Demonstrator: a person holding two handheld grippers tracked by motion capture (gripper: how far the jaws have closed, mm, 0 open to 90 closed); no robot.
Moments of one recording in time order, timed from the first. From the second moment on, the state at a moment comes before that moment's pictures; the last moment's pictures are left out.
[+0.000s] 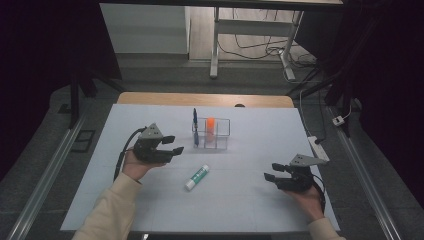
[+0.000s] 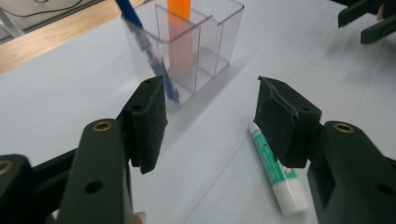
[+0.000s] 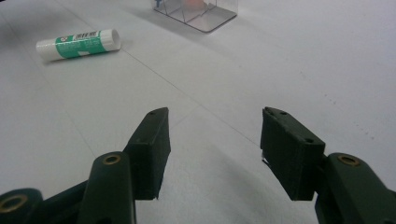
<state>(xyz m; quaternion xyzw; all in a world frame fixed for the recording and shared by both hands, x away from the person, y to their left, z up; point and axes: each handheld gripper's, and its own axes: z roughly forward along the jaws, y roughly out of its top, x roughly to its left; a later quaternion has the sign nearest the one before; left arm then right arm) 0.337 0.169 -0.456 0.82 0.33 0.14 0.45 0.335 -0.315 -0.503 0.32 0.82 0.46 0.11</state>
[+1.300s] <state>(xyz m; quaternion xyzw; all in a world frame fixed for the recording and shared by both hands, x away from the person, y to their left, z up) 0.262 0.214 -0.487 0.82 0.36 0.15 0.41 0.332 -0.311 -0.502 0.31 0.83 0.46 0.12</state>
